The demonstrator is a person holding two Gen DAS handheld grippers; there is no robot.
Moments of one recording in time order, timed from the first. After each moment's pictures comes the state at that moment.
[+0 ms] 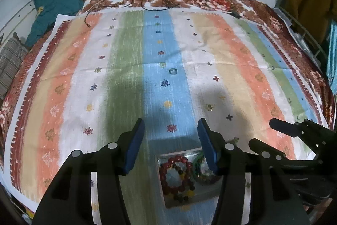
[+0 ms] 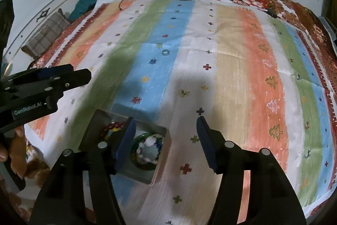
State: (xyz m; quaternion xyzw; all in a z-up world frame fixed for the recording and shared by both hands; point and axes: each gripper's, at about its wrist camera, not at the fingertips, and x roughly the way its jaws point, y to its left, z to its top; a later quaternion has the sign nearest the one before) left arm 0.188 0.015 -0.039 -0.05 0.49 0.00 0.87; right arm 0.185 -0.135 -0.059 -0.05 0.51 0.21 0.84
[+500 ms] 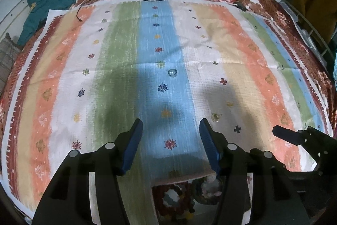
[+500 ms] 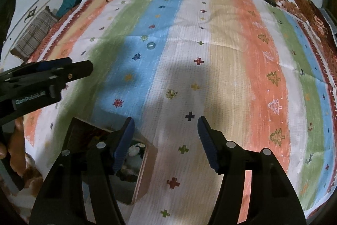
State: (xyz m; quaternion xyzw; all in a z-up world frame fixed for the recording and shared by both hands) left arm 0.236 0.010 -0.067 -0.05 0.51 0.00 0.86; right arm 0.221 -0.135 -0.086 -0.05 0.54 0.19 0.82
